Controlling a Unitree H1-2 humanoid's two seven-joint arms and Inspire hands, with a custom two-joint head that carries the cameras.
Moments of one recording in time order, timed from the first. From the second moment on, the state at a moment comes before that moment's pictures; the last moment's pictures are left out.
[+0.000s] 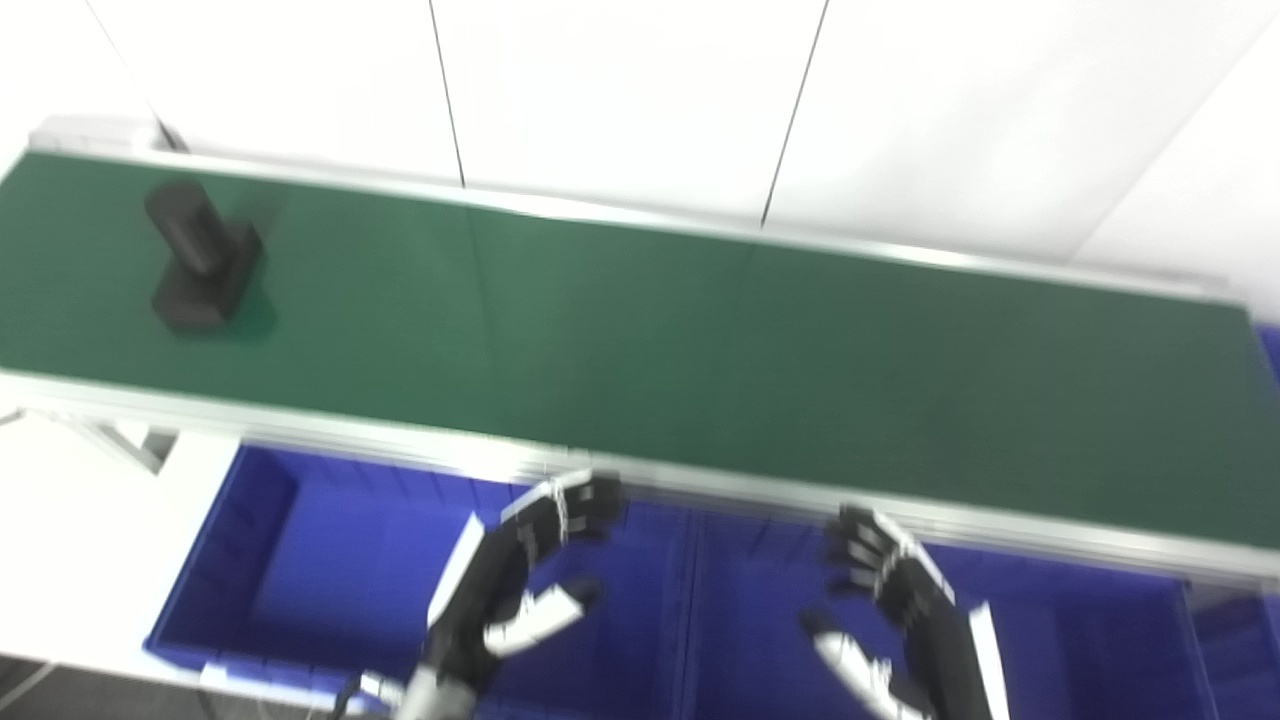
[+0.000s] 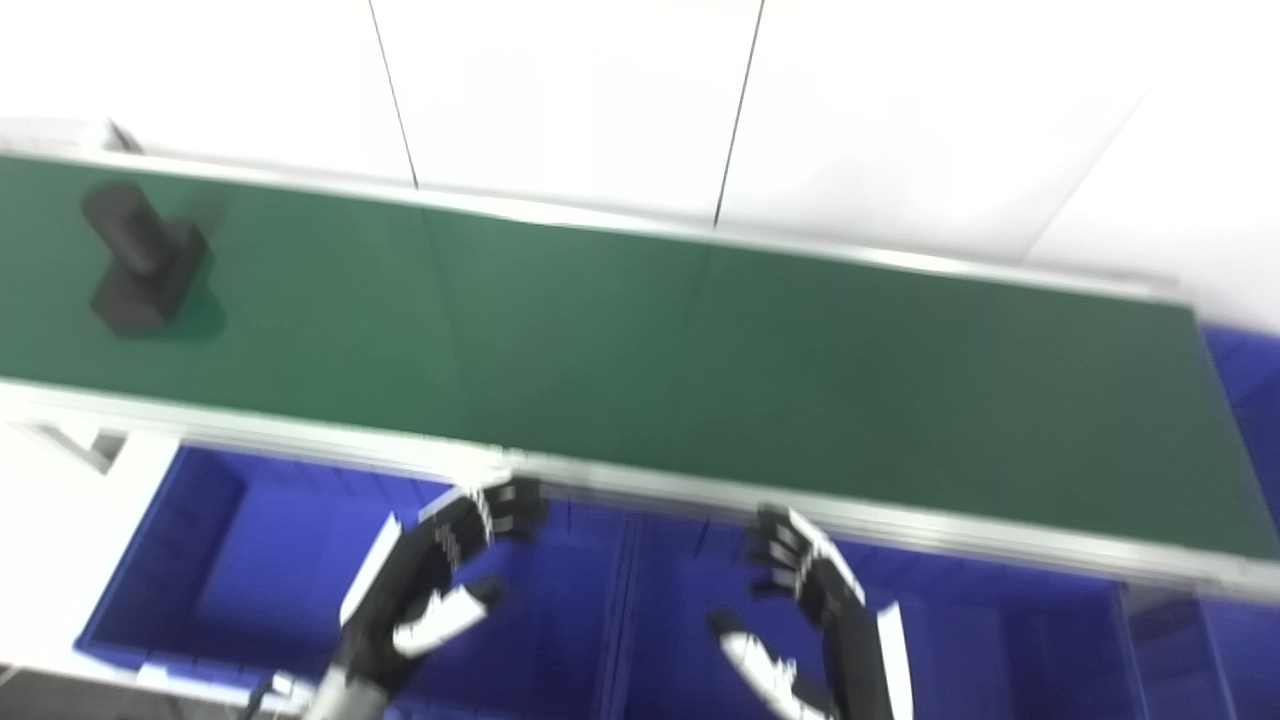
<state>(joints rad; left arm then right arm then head) 0.48 0.02 -0.21 -0.06 0.04 -0.43 -0.05 0.42 -0.08 0.22 -0.17 -0.14 -0.32 0.06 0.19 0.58</state>
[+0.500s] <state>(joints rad) 0.44 0.02 -0.22 0.02 0.06 -0.43 -0.02 0.38 -0.09 0.20 -0.08 -0.12 -0.39 0.06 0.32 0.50</state>
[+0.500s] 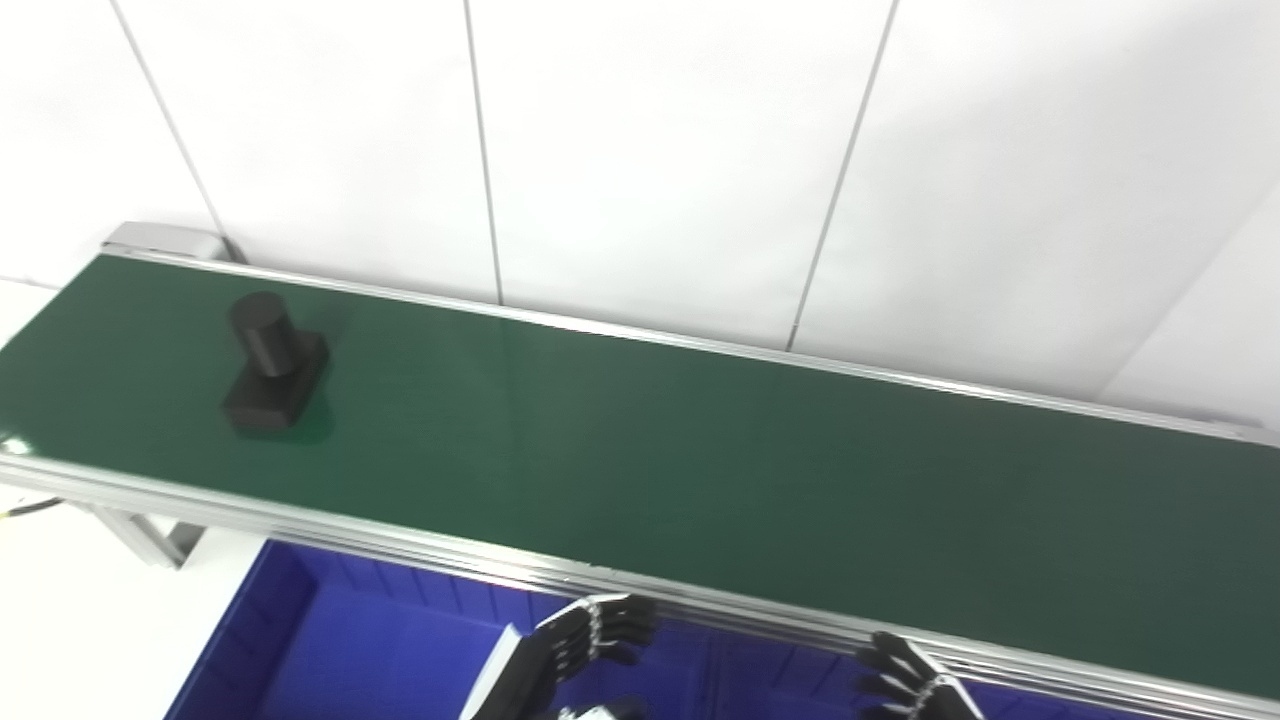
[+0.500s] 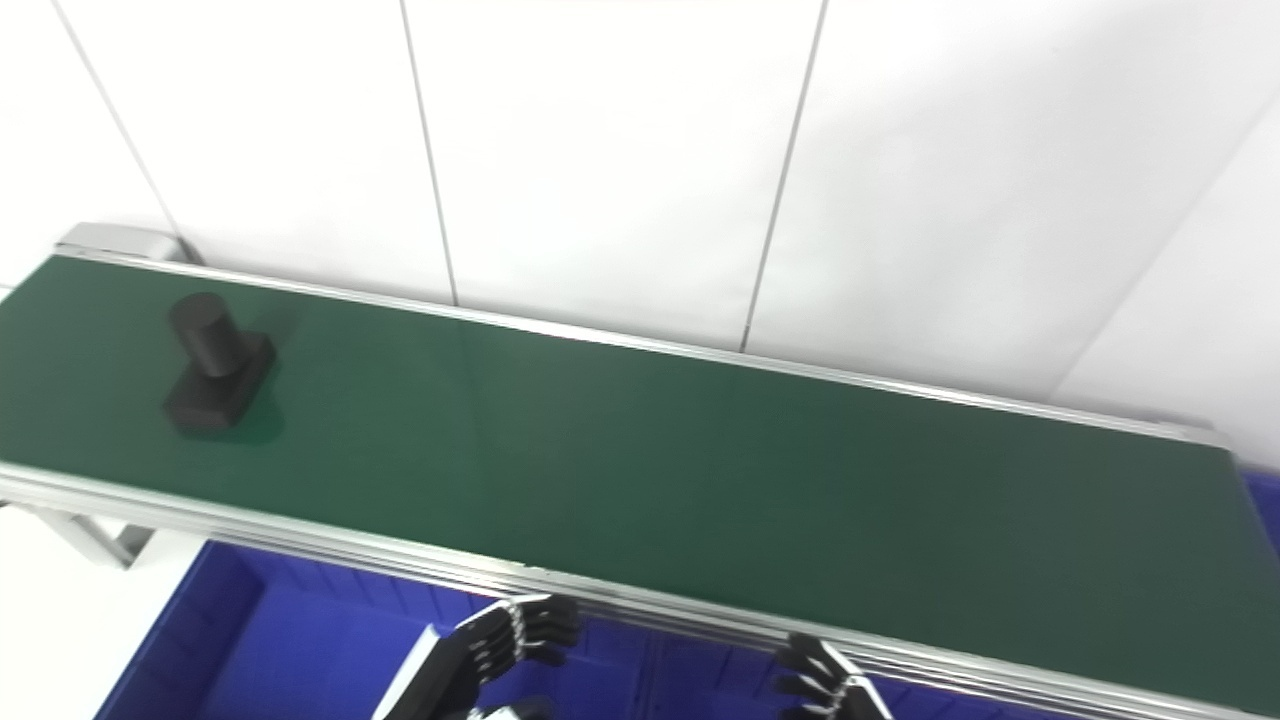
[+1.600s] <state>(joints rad) 0.40 0.00 -0.25 0.06 0.07 -0.43 0.01 0.36 -0.11 0.17 -0.05 -0.06 -0.40 0.08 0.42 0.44</state>
